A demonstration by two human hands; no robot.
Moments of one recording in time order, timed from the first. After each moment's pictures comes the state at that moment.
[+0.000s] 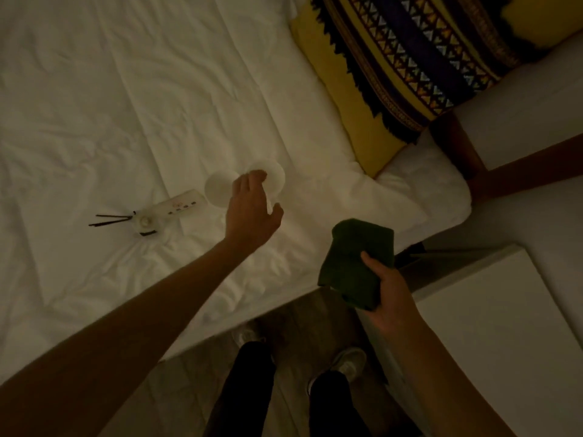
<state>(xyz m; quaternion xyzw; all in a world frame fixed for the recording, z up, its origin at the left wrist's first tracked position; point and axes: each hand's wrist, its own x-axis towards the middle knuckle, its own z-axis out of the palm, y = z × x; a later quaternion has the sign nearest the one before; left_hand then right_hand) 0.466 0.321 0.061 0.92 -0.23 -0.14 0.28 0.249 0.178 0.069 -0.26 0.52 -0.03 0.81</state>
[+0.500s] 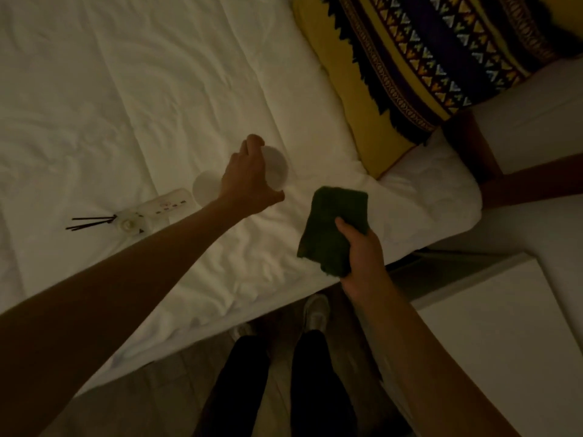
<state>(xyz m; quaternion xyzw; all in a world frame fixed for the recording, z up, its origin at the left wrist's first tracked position) 0.527 0.282 0.050 0.92 -0.23 -0.21 0.24 0.332 0.168 0.065 -0.36 0.53 -0.03 0.76</state>
